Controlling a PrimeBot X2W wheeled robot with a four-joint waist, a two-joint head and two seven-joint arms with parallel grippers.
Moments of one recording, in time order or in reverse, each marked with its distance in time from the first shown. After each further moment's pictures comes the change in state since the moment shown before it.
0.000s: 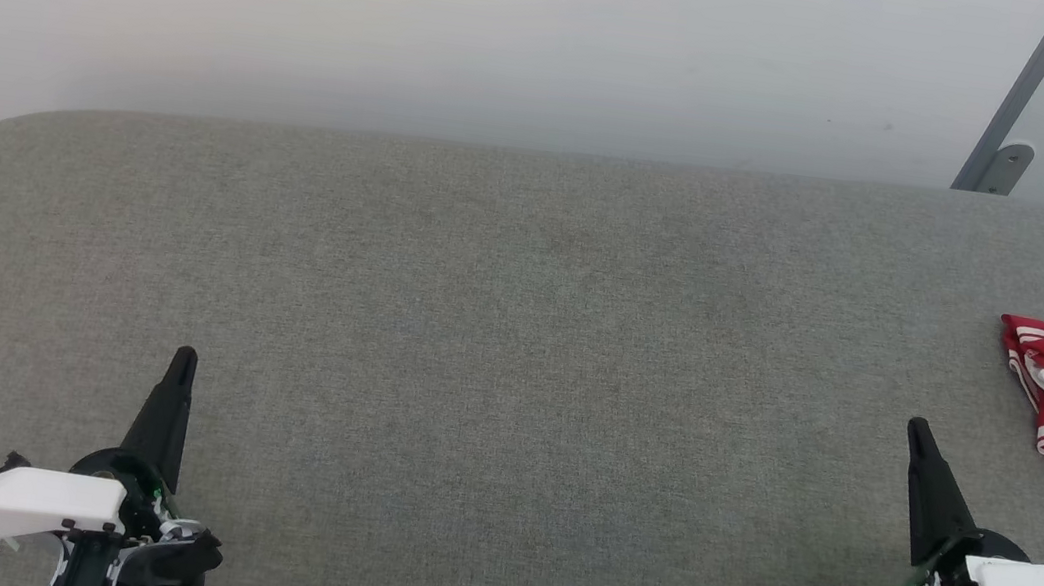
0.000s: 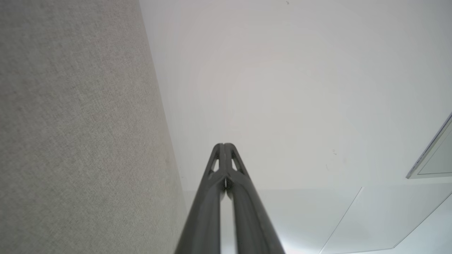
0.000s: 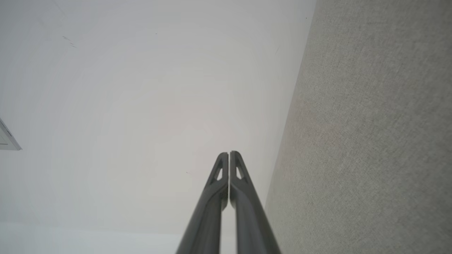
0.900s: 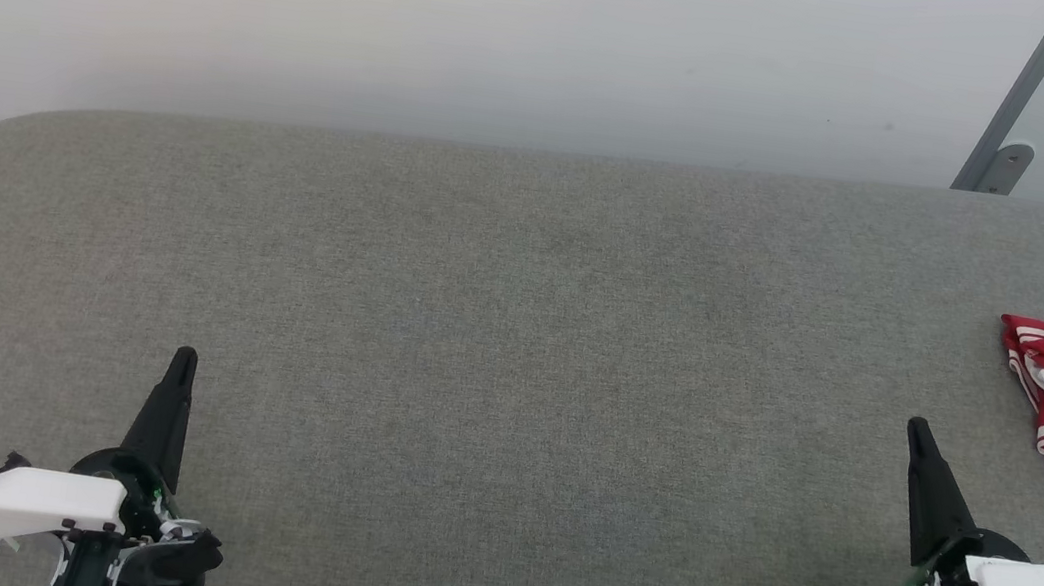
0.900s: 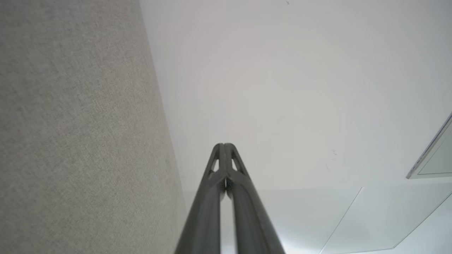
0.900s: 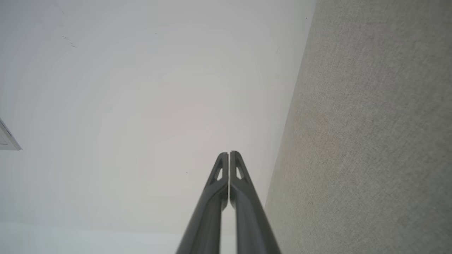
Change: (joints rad) left arm 0.000 0.000 -0.001 0.000 0.000 0.000 0.000; right arm 0.000 0.000 0.000 0.000 0.000 0.000 0.000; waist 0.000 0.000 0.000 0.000
